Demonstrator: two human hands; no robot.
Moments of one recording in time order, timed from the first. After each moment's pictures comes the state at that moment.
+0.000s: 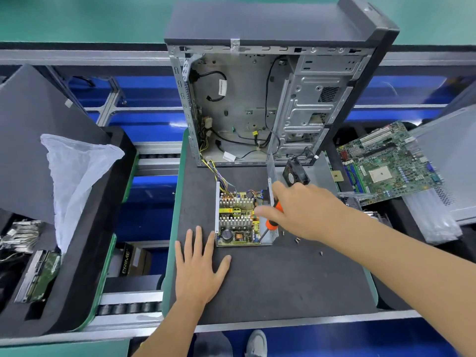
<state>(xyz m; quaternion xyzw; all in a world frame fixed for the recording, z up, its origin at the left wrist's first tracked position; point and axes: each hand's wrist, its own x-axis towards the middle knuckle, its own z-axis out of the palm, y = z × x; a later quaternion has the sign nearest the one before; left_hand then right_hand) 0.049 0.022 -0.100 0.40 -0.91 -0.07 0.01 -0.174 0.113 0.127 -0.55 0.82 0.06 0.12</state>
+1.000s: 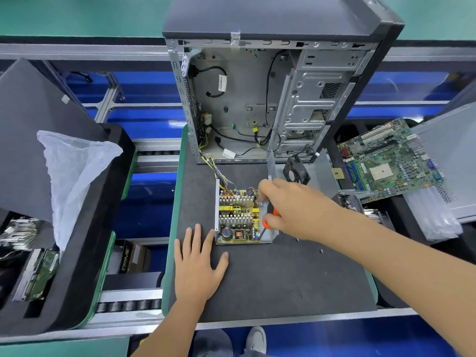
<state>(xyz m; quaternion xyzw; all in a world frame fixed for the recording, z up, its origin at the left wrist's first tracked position) 0.048 0.021 -0.108 0.41 -0.90 -0.10 0.07 -0.170 0.107 0.124 -0.60 0.79 0.01 0.15</state>
